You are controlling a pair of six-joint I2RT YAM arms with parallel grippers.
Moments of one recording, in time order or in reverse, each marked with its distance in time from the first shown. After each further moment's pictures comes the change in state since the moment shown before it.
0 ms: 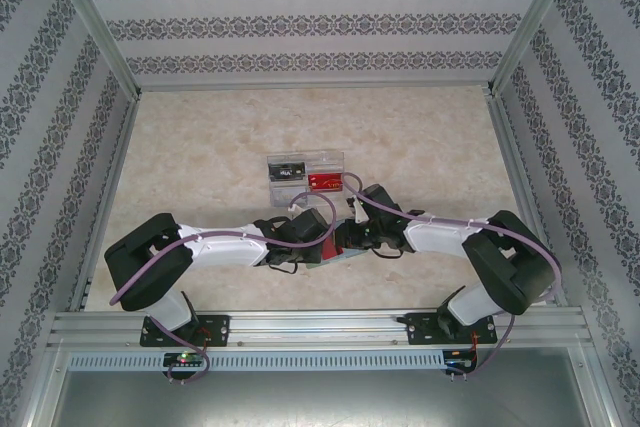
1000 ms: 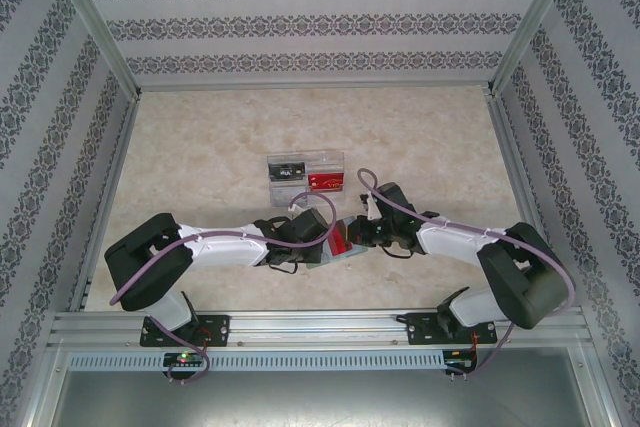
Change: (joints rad) left arm 0.000 0.000 0.000 0.000 0.000 0.000; right arm -0.094 -0.112 -0.057 -0.029 -0.003 -0.004
